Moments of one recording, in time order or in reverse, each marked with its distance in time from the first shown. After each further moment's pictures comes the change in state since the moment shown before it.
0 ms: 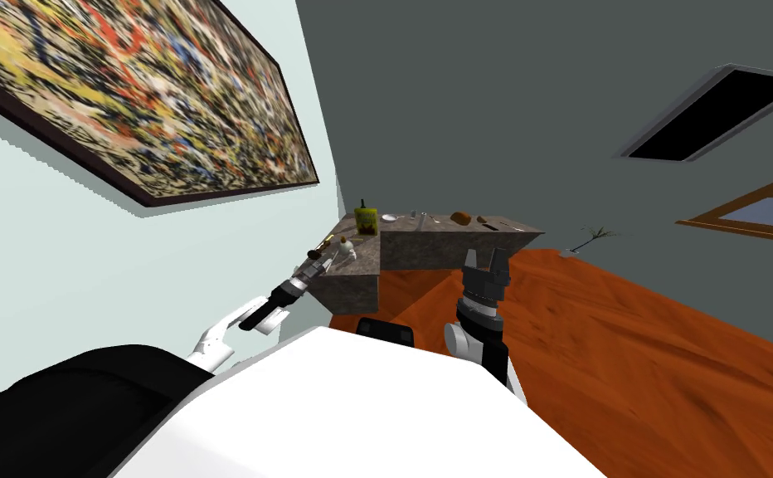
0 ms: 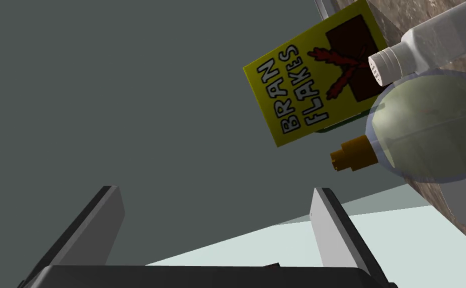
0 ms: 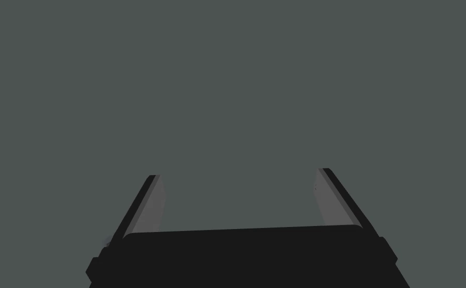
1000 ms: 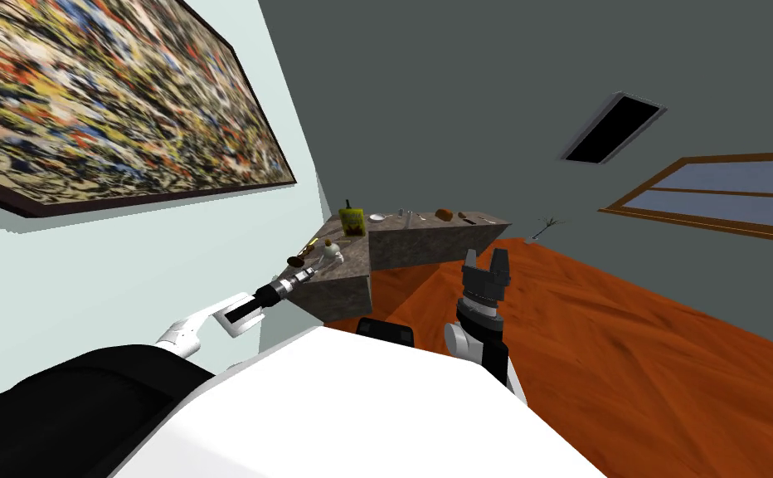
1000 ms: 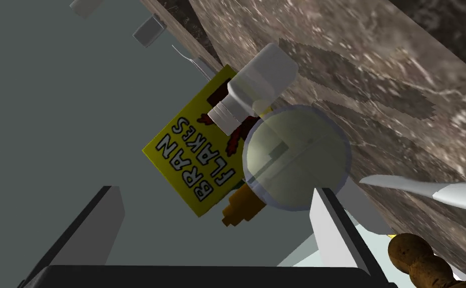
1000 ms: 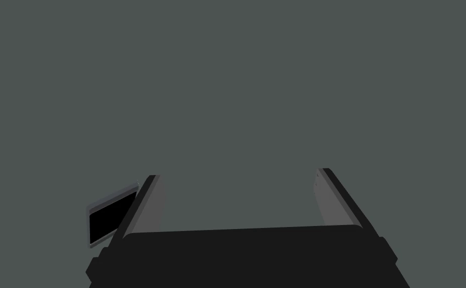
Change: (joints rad) left arm 0.026 0.277 -0.053 0.191 -0.005 0.158 0.021; right arm 0.000 0.000 0.000 0.000 0.000 0.000 0.000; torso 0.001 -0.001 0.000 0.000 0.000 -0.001
